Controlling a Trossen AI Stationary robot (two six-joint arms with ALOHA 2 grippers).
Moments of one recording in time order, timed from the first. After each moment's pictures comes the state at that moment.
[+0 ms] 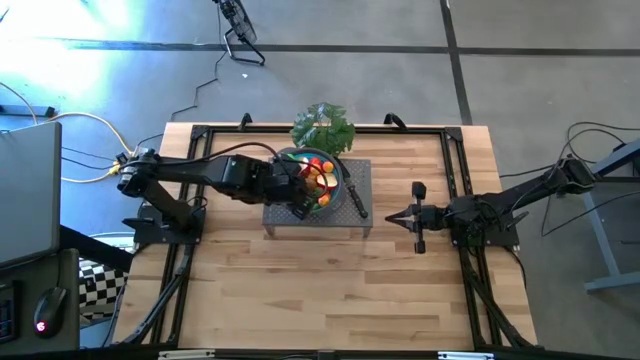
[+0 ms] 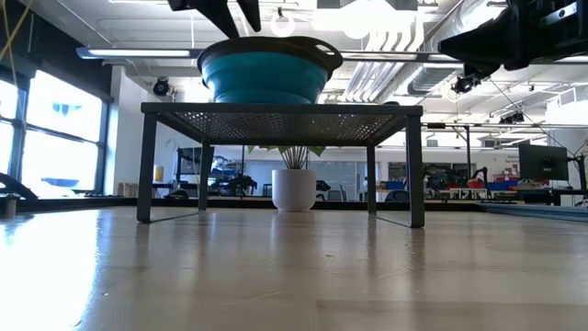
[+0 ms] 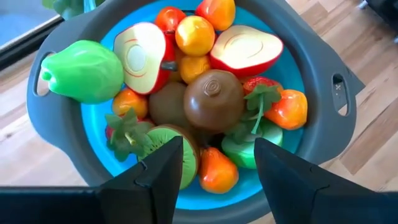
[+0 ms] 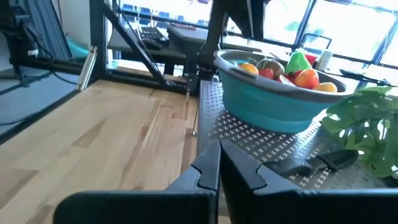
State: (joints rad) left arm -0.12 1.59 1.74 -1.22 -0.46 -0.96; right arm 0.31 0.68 0.21 0.38 0.31 -0.14
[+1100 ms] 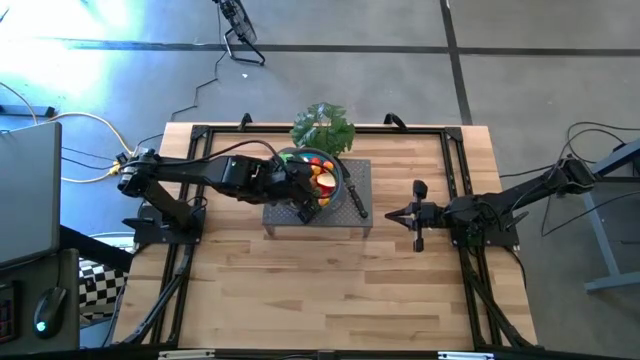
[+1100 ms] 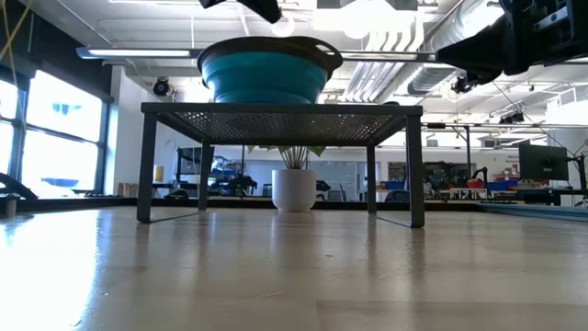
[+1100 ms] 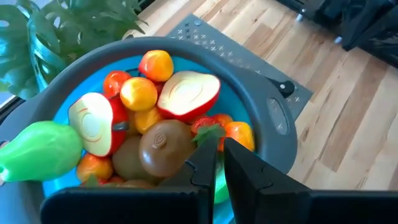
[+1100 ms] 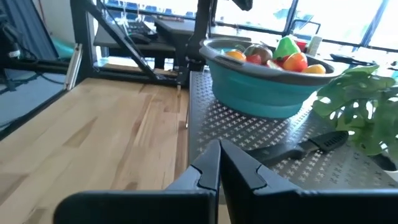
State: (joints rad) left arm -0.12 1.59 1.74 -1.03 -0.46 -0.66; right arm 0.31 0.68 0.21 0.36 0.37 -0.07
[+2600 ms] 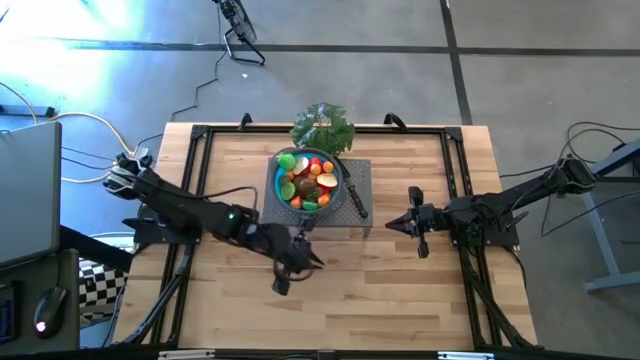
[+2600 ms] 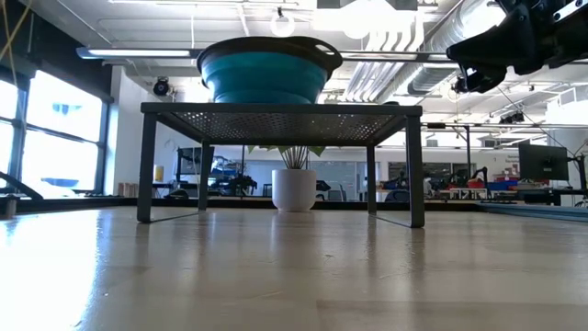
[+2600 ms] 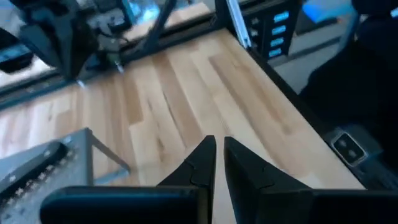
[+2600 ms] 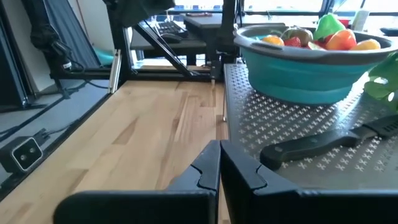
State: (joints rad) left arm -0.37 1.50 1.28 -0.27 -0.11 0.12; right arm 0.31 0.68 0.21 0.34 0.23 0.06
